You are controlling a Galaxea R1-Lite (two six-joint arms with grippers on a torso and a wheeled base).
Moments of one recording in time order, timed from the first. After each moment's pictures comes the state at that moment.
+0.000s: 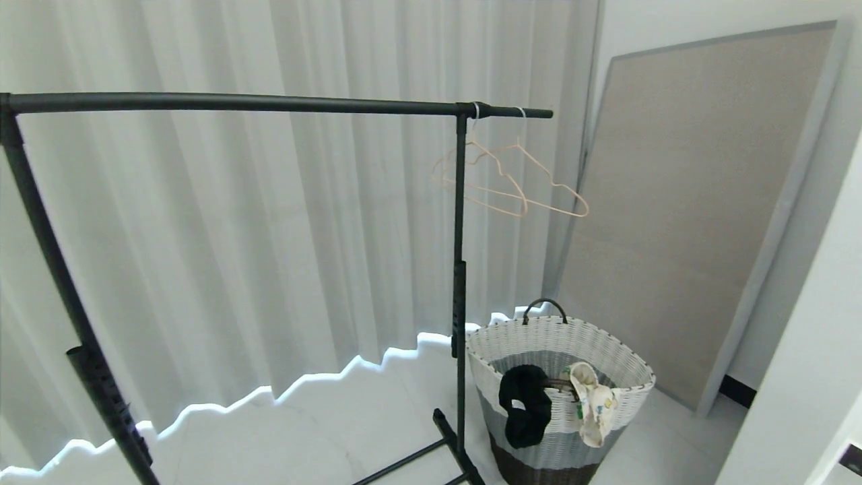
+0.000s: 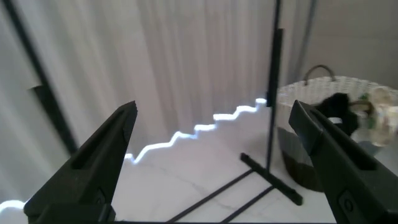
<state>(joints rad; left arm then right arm) 0.00 0.00 0.00 0.00 -0.11 0.14 0.00 0.00 0.00 -0.01 -0.04 -0.05</state>
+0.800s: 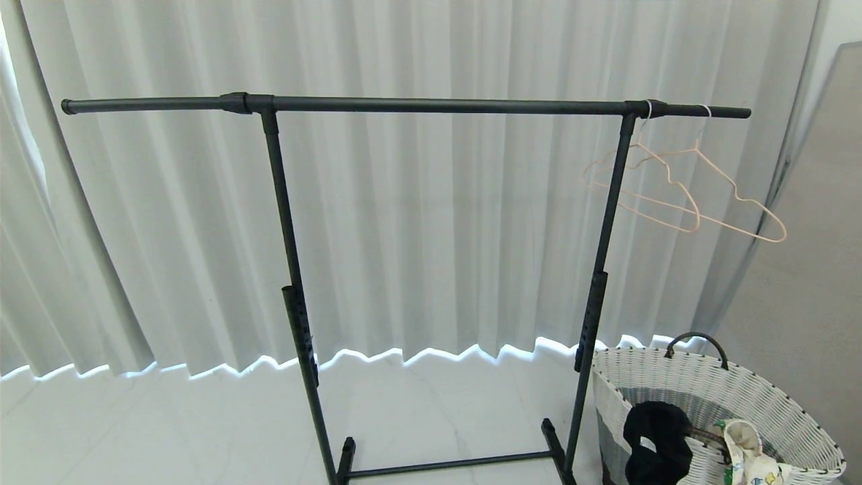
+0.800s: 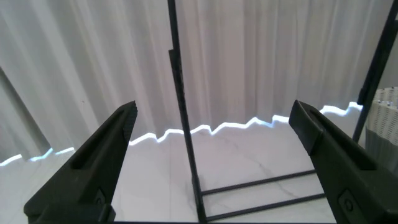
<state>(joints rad) 0.00 0.00 0.00 0.00 -0.11 0.14 0.00 0.00 0.00 -0.01 -0.03 -0.06</state>
